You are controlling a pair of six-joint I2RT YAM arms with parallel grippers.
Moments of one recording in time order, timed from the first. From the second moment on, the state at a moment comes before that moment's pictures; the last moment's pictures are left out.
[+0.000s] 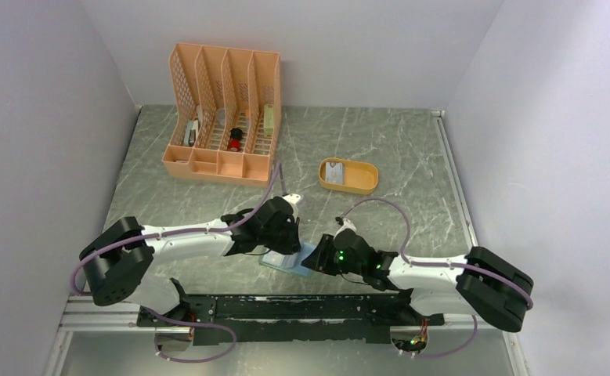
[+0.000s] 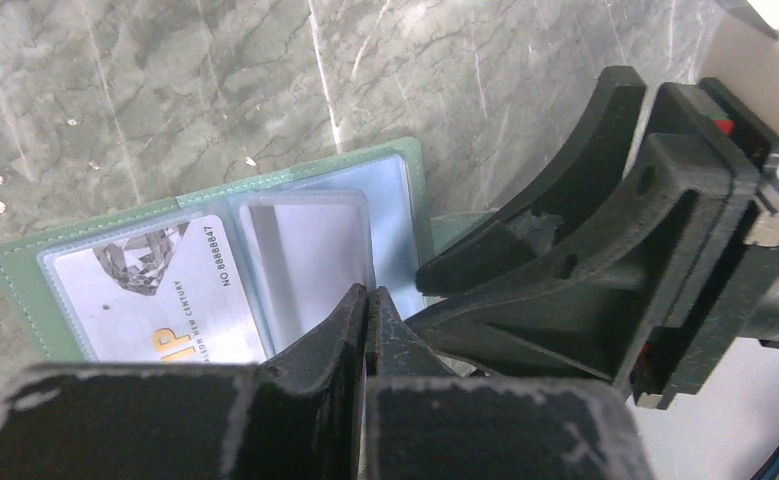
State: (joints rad) left arm -1.01 1.45 0.74 -0.10 0.05 -0.62; right arm 0.99 1.19 0.22 0.32 0.00 1.12
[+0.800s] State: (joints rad) left arm -1.02 1.47 0.75 -0.11 0.05 -0.63; right arm 1.01 1.05 0.29 0.16 0.02 1.04
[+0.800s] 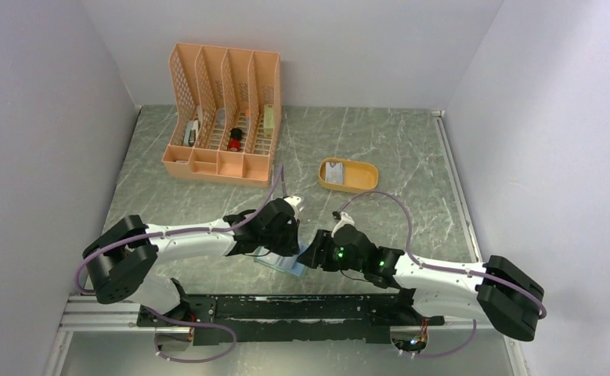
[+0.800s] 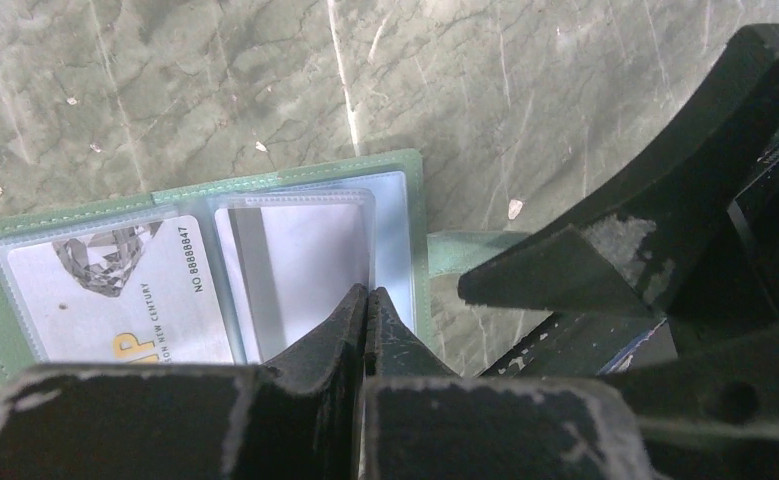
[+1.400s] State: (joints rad) left arm -1.02 1.48 0.76 -0.13 0.05 -0.63; right arm 1.10 1.22 0.43 0.10 0.05 1.01
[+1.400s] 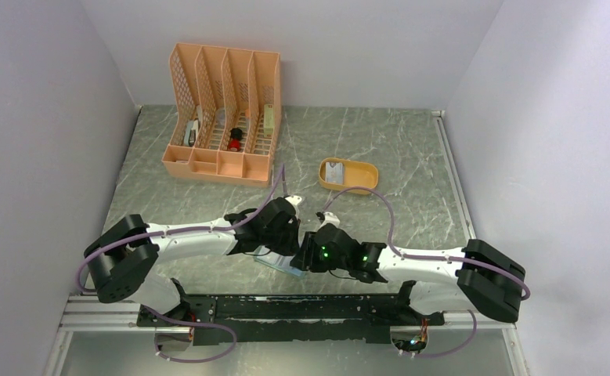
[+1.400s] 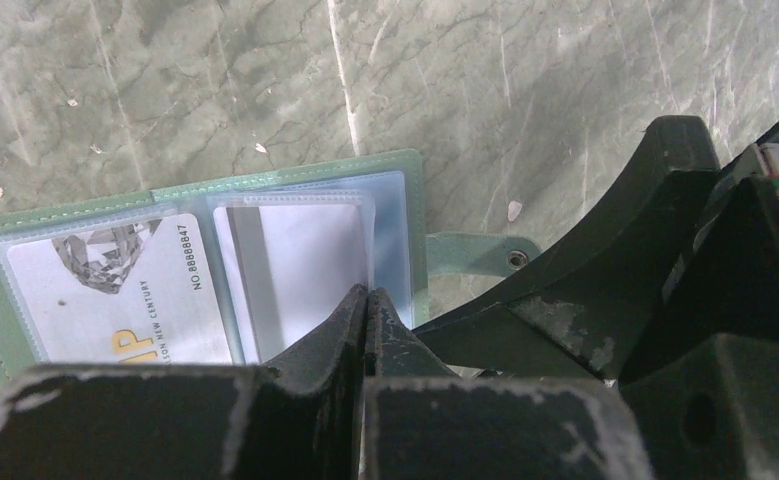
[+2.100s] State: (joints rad) left arm -1.02 1.48 0.77 -0.15 0.05 -0.63; right arm 1.10 1.28 0.43 0.12 0.08 1.08
